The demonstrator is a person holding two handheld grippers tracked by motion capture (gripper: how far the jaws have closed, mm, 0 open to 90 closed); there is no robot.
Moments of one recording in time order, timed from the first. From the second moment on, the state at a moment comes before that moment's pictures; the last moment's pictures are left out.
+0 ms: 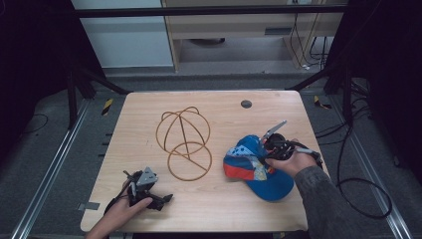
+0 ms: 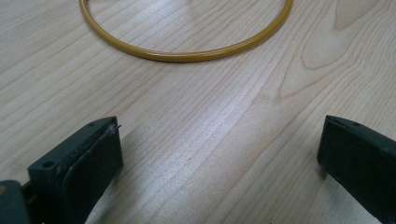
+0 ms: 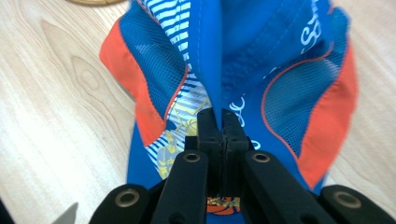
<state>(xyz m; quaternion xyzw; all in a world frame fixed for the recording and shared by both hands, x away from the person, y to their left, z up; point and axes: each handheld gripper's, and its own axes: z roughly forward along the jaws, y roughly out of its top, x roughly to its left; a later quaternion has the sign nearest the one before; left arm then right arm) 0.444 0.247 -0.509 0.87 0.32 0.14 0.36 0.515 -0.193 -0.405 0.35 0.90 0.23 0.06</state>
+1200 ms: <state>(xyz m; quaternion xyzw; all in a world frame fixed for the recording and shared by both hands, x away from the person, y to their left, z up) 0.444 0.247 -0.509 0.87 0.32 0.14 0.36 0.507 -0.206 -0.289 0.32 0.88 0.32 0.14</state>
